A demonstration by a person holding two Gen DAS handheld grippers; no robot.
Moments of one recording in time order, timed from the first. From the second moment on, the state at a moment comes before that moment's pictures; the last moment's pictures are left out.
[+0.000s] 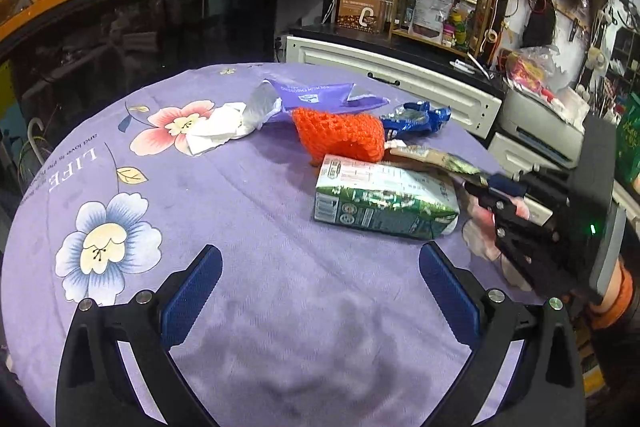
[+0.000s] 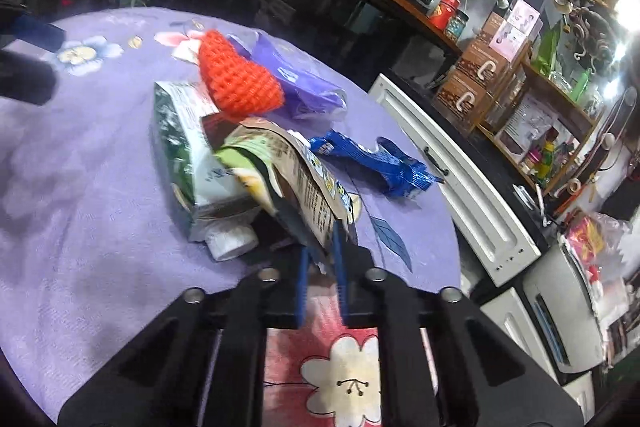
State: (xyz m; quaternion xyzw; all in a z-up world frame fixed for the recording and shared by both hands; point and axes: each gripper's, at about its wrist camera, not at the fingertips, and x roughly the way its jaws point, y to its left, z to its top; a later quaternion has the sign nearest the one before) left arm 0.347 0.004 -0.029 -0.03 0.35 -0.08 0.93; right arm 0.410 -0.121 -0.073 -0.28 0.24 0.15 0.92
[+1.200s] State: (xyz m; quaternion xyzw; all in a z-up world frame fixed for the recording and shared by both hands) left arm 0.450 -0.003 -0.018 -0.12 0.39 -0.08 0.91; right arm 0.342 -0.178 -0.044 -0.13 0.20 0.14 0.96
